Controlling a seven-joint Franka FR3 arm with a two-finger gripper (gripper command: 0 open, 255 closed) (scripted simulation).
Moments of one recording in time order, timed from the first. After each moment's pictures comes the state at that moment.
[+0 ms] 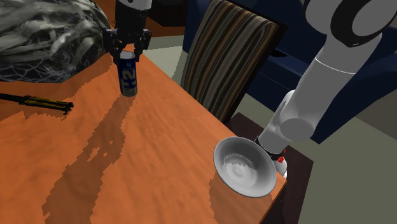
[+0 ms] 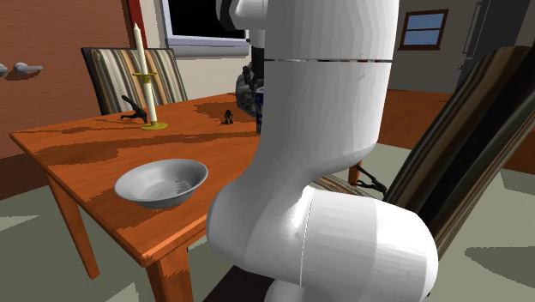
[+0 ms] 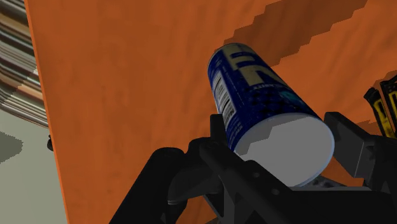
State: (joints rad) arm 0.22 0.04 0.42 -1.77 -0.02 2.00 0.57
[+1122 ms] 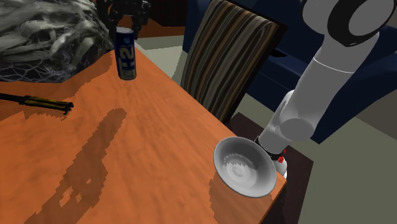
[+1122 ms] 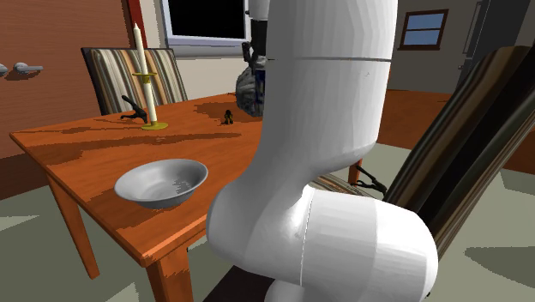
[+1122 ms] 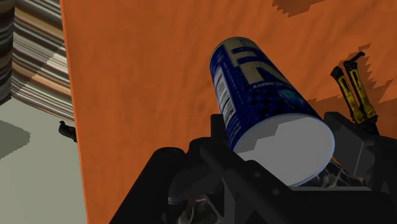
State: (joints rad) arm 0.22 0.06 0.42 -1.56 -0.03 1.80 0.57
